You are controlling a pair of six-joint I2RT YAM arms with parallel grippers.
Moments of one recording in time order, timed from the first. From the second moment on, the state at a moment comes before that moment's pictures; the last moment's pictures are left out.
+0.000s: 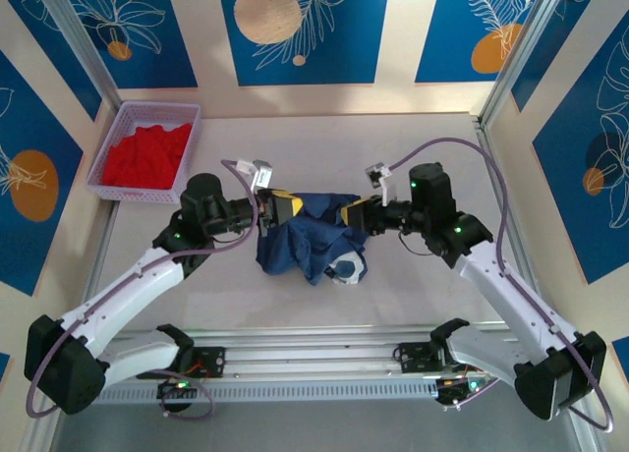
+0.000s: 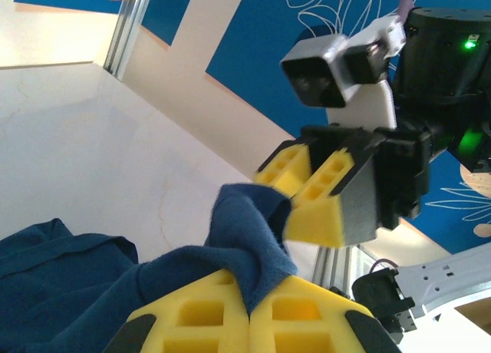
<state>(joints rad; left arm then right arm) -0.57 1.09 0.84 0.13 0.66 -0.44 0.47 1.03 0.96 -0.47 -0.57 0.27</state>
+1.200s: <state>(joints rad) -0.57 1.08 0.85 0.05 0.66 -0.41 0.82 1.18 1.12 -0.55 0.08 -0.26</state>
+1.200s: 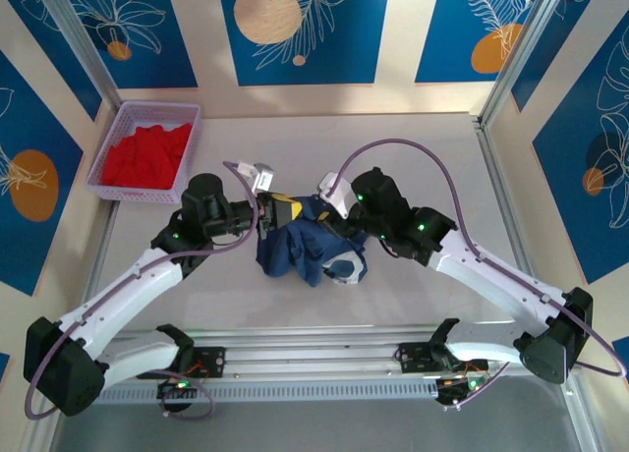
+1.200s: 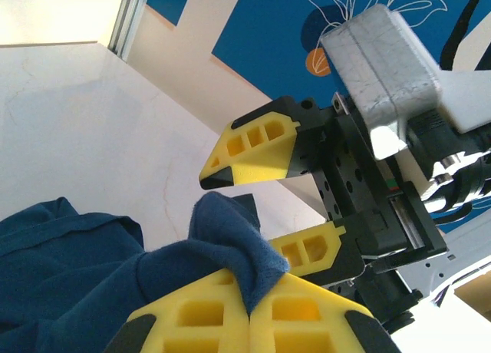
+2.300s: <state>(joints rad) -0.61 1.06 0.94 -0.37 0.10 -0.31 0.54 1.27 1.19 -0.42 -0.62 0.42</state>
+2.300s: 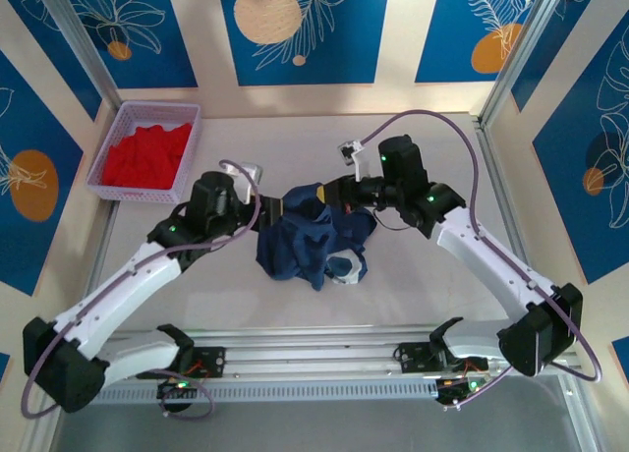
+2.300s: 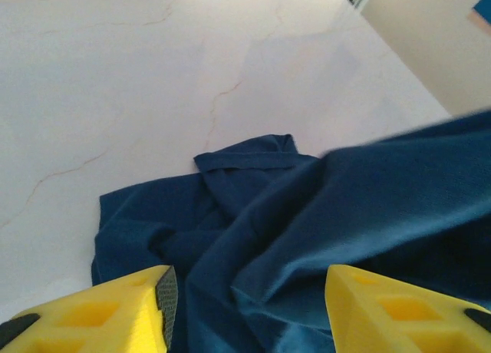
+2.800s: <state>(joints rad) -0.70 1.21 1.00 -0.31 0.25 -0.25 0.52 1.28 1.18 -0.36 -0.69 0.51</state>
